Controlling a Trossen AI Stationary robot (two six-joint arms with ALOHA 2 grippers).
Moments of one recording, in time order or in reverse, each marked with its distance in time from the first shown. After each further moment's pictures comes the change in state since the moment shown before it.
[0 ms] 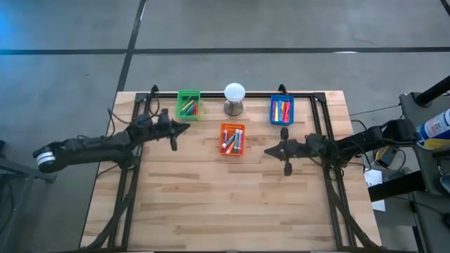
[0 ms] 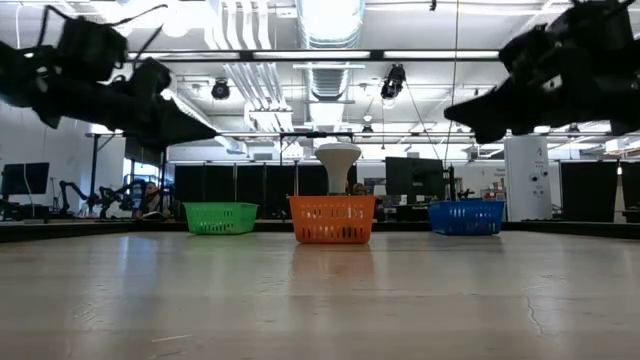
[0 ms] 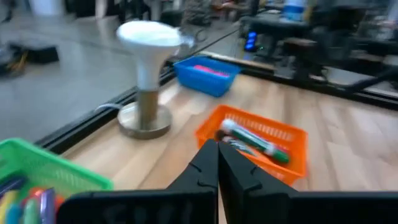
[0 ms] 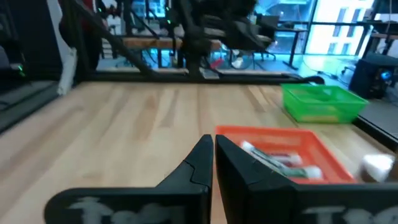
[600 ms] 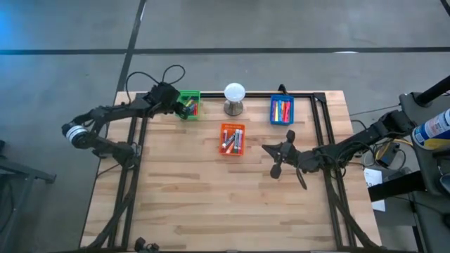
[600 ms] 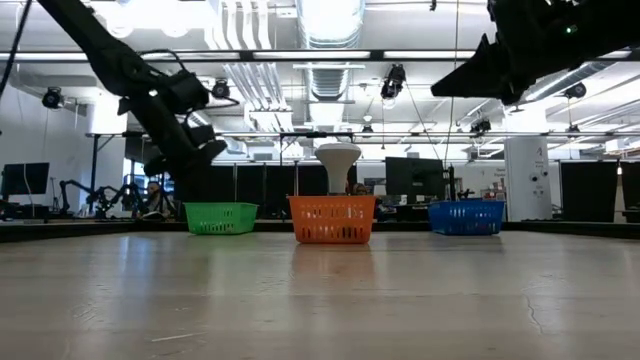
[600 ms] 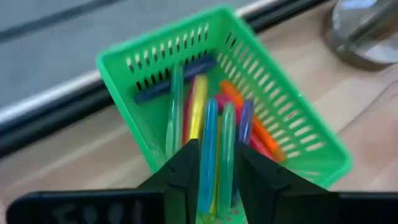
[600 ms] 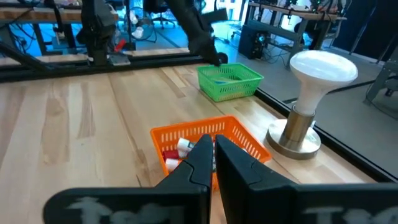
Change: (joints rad) left arm 0.353 0.559 0.512 -0.605 -0.179 -0.084; right arm 0.366 -0.002 0.329 -0.563 0.826 0.172
